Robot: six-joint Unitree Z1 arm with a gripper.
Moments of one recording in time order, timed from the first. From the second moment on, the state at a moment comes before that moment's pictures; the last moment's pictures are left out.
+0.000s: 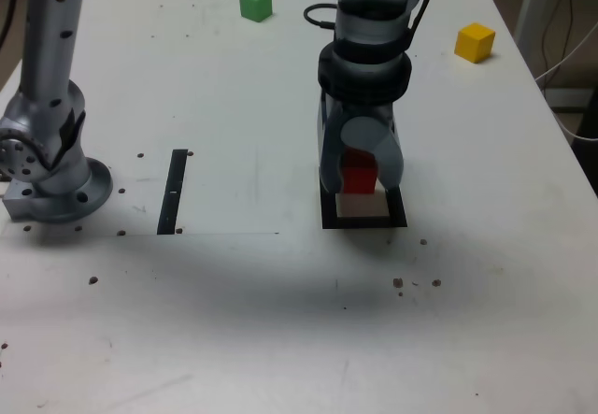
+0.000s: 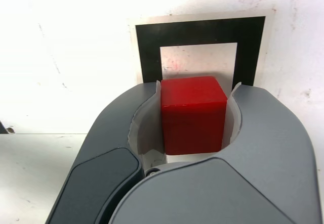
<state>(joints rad) -0.10 1.99 -1.45 1.09 0.04 -0.09</state>
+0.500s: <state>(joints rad) -0.09 2.00 -1.42 1.05 0.00 -0.06</state>
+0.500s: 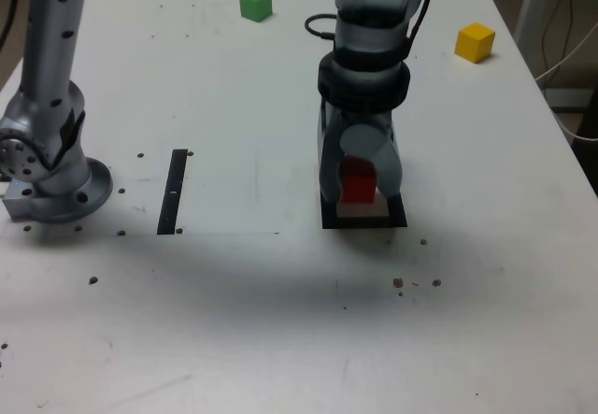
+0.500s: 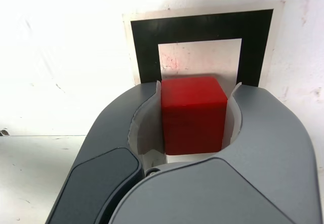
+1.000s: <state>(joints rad) -0.09 2.01 -1.41 1.03 -0.01 -0.04</state>
